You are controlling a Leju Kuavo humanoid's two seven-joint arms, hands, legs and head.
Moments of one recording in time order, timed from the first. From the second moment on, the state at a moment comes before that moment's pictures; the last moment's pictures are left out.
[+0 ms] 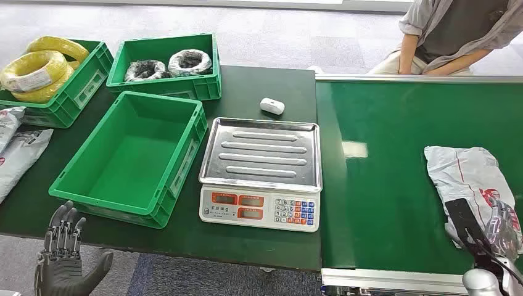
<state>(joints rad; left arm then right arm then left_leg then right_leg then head) 0.42 -0.19 0.17 -1.87 0.08 -0.04 -0.58 -0.25 -0.41 -0.22 -0.78 0.66 -0.44 -0.06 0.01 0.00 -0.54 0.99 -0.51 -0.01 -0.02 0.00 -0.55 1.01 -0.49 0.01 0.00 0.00</state>
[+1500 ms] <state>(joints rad) 0.34 -0.15 0.07 -1.81 0.09 0.10 -0.59 -0.56 -0.24 -0.31 -0.87 0.06 -0.37 -0.52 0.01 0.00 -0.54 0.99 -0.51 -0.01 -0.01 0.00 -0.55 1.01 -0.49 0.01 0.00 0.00</state>
